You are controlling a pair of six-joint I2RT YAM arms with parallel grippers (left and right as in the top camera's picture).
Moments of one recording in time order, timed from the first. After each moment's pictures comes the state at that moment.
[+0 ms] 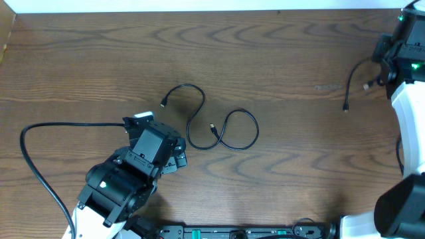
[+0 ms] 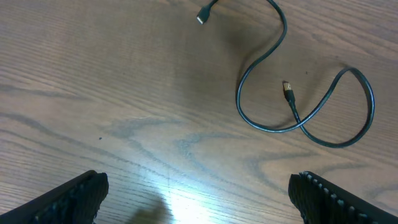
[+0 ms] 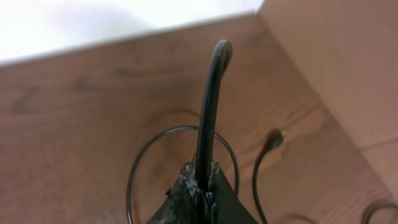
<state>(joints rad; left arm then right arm) -0.57 0.93 1.08 -1.26 -0.33 -0.72 -0.18 1.64 1.42 -0.46 0.37 0.04</state>
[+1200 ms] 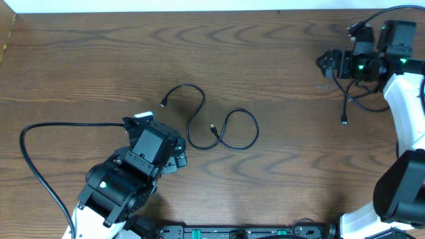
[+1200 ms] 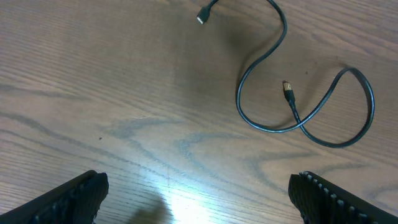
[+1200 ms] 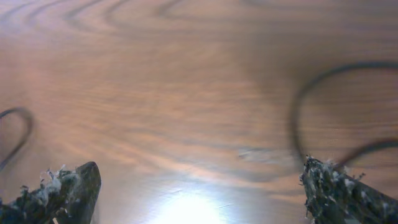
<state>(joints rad) -0.57 0.93 1.08 -1.26 -0.33 -0.72 -0.16 1.74 1.42 -0.64 -0.44 -0.07</state>
